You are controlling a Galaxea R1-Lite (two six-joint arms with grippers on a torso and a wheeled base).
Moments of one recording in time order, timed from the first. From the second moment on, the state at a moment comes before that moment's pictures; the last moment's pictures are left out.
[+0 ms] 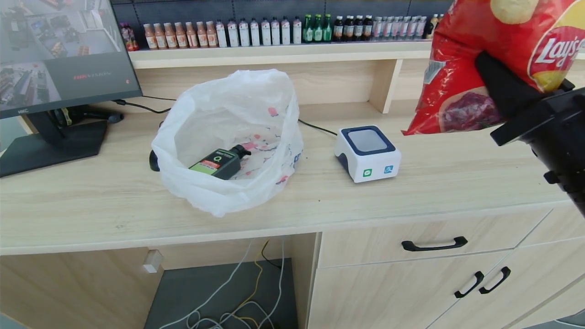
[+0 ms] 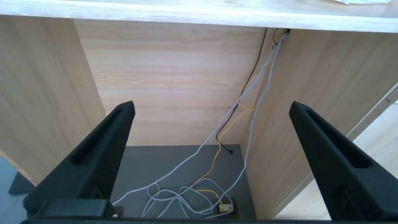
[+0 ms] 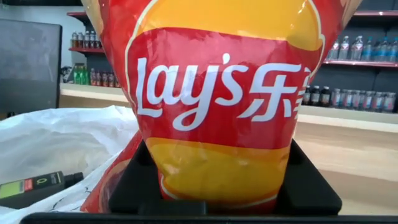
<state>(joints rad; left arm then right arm) 0.00 0.00 0.00 0.00 0.00 0.00 0.46 1.45 -0.57 -1.51 -0.03 -0.19</state>
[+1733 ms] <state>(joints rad) 0.00 0.00 0.00 0.00 0.00 0.00 0.48 1.51 -0.57 -1.56 -0.08 -0.19</state>
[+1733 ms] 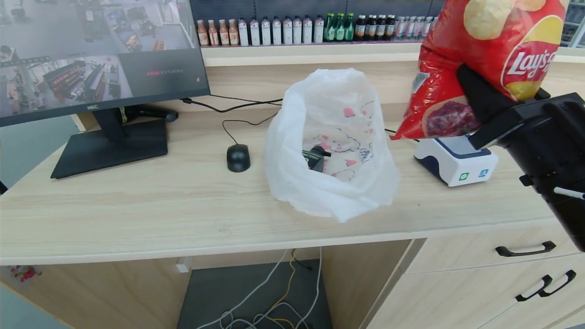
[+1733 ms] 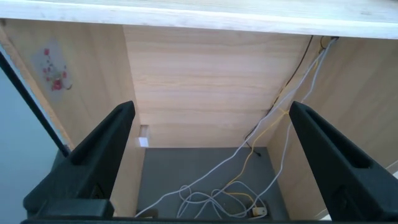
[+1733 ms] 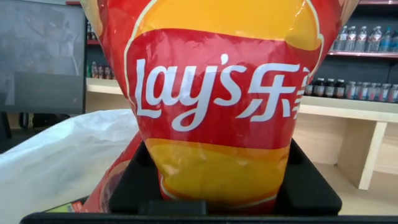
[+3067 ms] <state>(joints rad) 0.00 0.00 0.00 0.00 0.00 0.00 0.66 1.47 -0.92 -0.87 -0.50 0.08</state>
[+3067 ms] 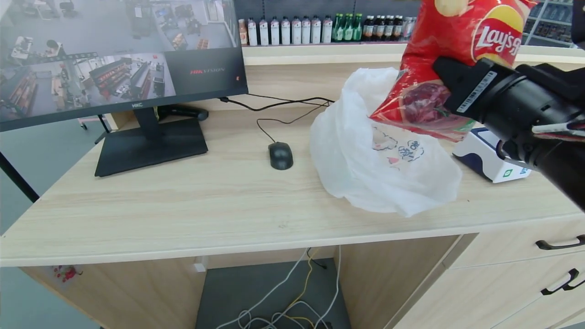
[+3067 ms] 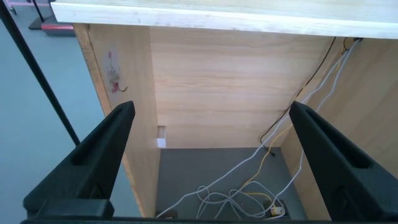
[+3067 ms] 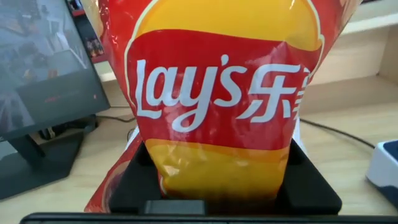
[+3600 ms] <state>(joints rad) 0.00 0.00 0.00 0.00 0.00 0.00 0.62 1.65 -1.27 -0.74 -0.51 0.25</state>
